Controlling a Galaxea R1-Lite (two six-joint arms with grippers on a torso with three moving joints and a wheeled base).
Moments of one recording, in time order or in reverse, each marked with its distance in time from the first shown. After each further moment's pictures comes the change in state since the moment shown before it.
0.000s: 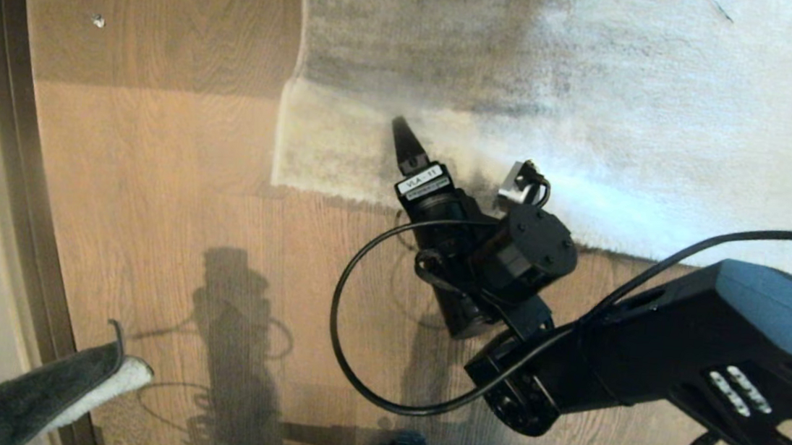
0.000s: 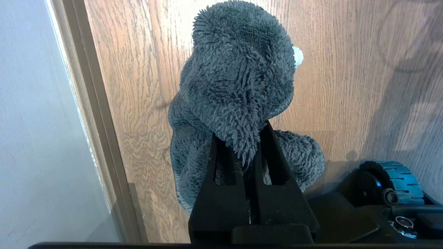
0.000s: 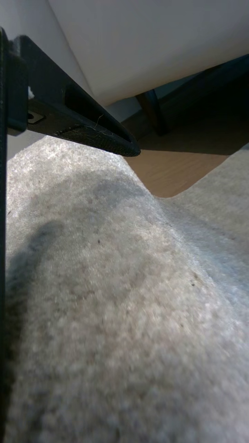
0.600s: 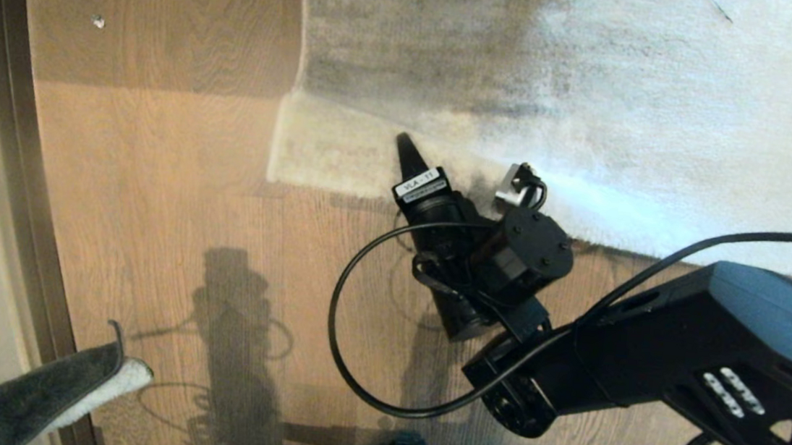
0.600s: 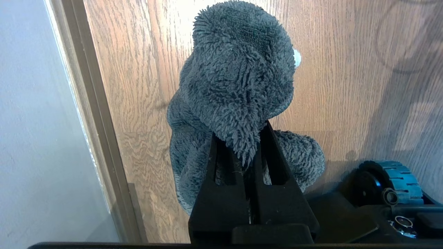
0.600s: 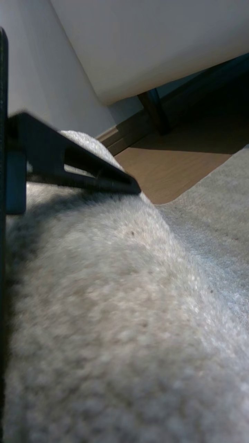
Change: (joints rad) left arm 0.000 0.000 0.000 0.000 -0.001 0.000; right arm 0.001 0.006 0.001 0.000 0.000 0.001
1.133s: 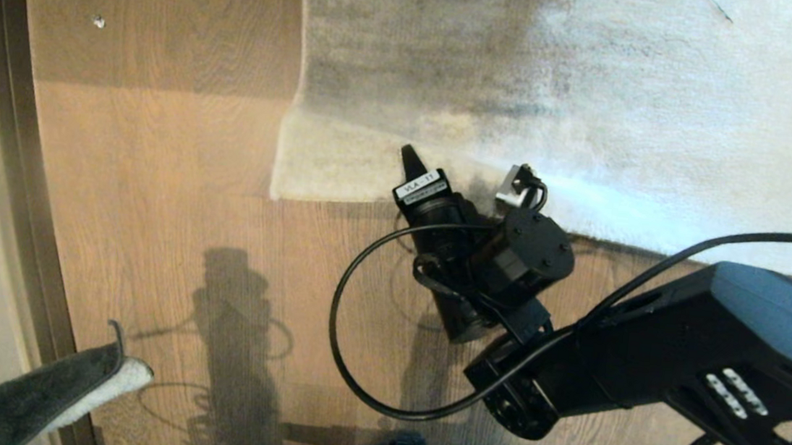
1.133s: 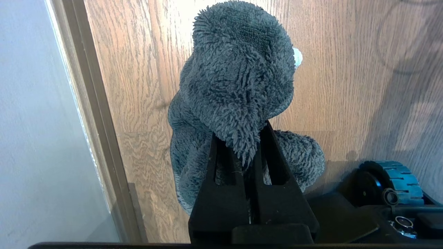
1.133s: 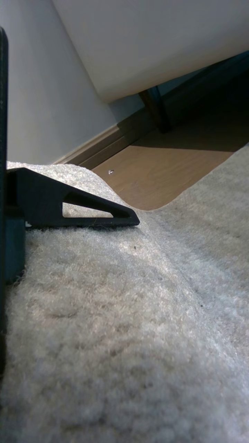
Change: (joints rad) left arm 0.000 0.000 0.000 0.000 0.000 0.000; right arm 0.000 -0.006 0.010 0.000 -0.003 -0.003
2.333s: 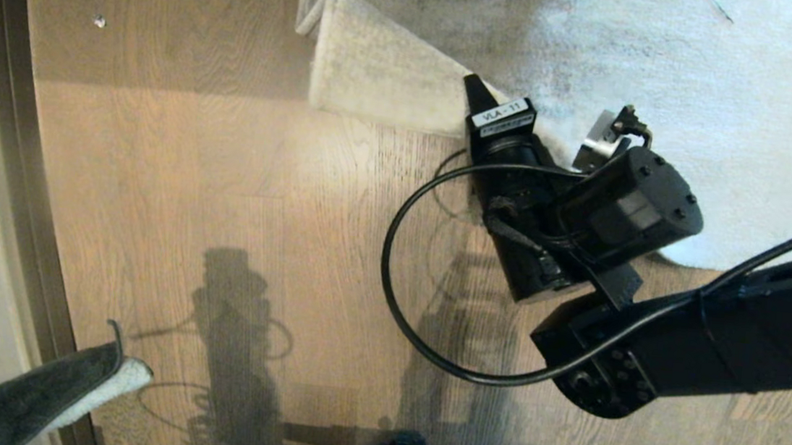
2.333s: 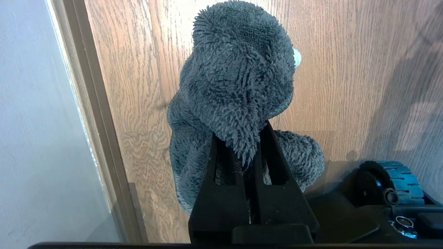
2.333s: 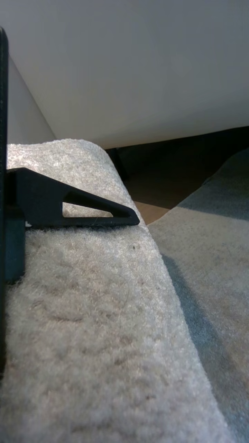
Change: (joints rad) left arm 0.000 0.000 0.000 0.000 0.001 0.000; right arm -0.067 -0.197 0.073 0.000 0.003 0.064
